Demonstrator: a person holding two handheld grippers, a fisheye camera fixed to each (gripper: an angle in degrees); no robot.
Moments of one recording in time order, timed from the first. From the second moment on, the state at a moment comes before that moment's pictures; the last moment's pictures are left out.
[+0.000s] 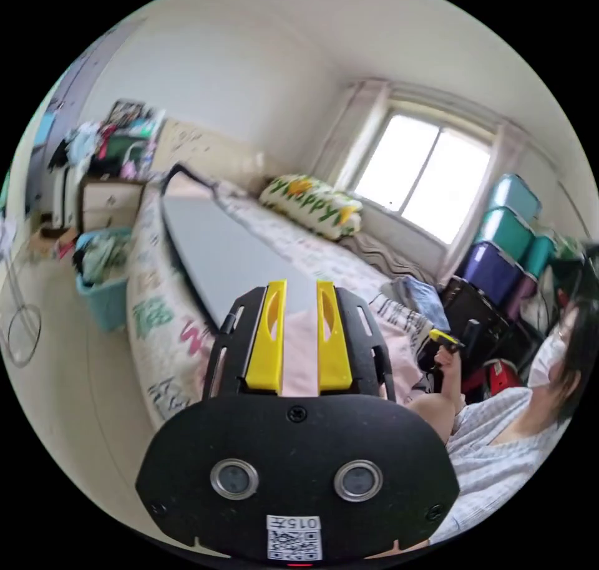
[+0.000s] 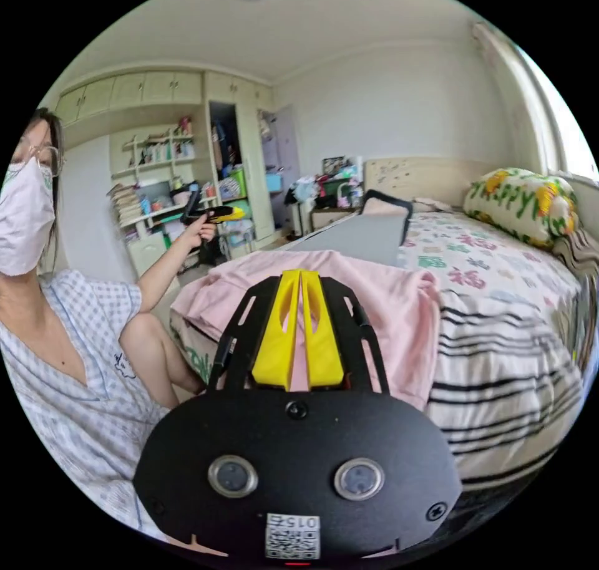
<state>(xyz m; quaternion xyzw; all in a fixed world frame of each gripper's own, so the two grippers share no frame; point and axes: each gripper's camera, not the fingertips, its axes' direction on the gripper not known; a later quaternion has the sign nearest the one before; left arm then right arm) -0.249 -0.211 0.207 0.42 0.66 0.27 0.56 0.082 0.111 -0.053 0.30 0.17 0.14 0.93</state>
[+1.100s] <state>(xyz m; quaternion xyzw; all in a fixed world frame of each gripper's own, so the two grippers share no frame) 0.330 -0.135 -0.246 0.24 0.39 0.60 0.65 0.198 0.276 -0.126 0.31 0.10 0.31 0.89</state>
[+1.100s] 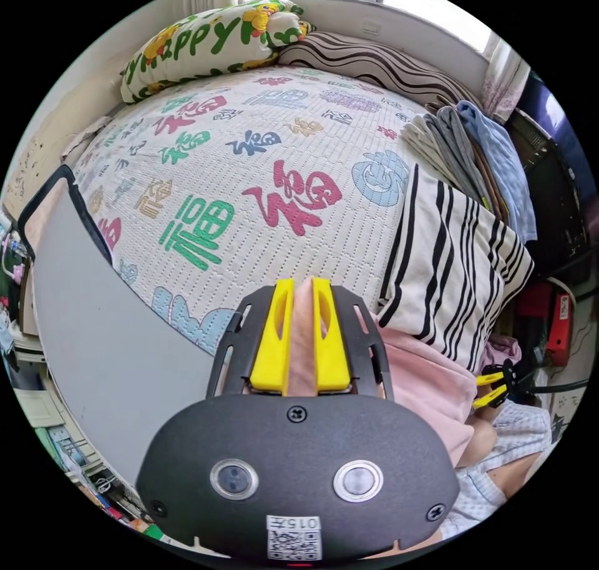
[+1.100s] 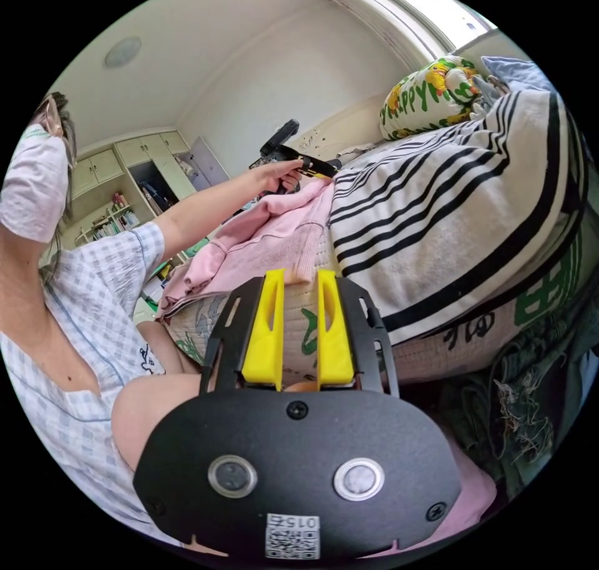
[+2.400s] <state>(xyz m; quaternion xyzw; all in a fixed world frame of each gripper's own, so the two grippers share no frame) -0.170 -0.282 0.390 0.29 0.78 0.15 0.53 -0.120 -0.090 0.169 0.03 -0.06 -0.16 0.98</state>
